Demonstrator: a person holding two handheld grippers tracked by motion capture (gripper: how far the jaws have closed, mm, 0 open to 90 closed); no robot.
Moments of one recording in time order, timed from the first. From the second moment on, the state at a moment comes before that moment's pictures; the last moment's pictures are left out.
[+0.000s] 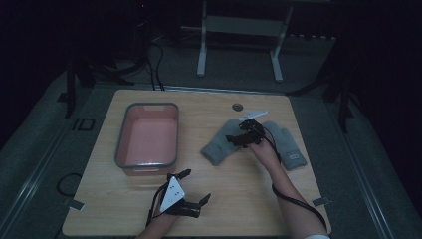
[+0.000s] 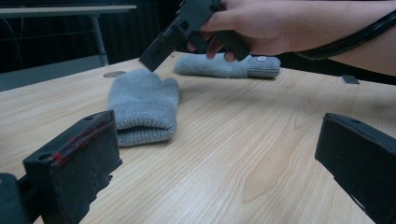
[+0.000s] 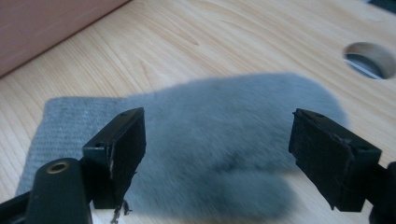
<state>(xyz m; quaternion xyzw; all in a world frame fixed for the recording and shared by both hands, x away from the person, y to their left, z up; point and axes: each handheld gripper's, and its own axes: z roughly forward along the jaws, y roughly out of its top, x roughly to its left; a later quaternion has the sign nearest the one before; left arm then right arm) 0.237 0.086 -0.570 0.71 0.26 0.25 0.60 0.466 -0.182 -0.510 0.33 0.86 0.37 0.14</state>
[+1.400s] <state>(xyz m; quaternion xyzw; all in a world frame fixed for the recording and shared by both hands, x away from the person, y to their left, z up) 0.238 0.086 -0.570 0.71 0.26 0.24 0.60 0.427 -0.182 -0.489 0.12 0.92 0.37 0.03</state>
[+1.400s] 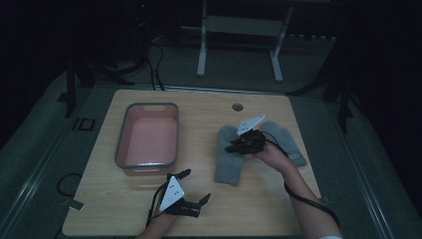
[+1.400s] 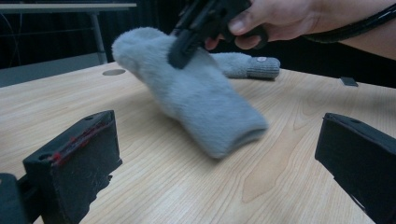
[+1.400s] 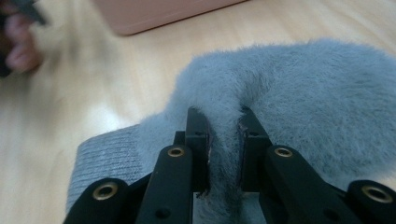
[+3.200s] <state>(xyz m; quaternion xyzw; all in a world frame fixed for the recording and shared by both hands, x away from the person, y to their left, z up) 0.238 0.087 -0.570 0.71 0.26 0.24 0.60 0.428 -0.330 -0.492 0.42 0.82 0.35 0.17</state>
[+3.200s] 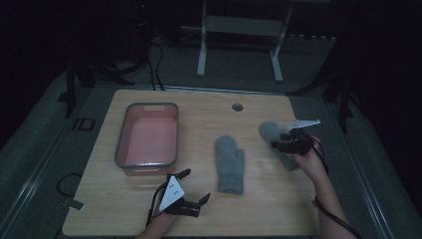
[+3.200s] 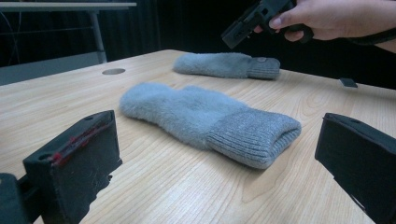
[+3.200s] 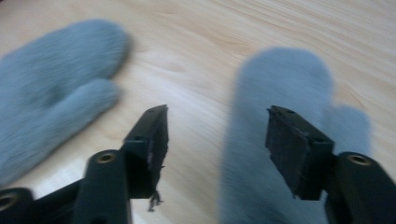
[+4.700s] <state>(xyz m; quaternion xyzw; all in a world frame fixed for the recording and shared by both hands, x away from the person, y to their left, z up) 0.238 0.086 -0.570 0.71 0.26 0.24 0.60 0.336 -0.316 -0.502 0.60 0.67 0.36 0.23</state>
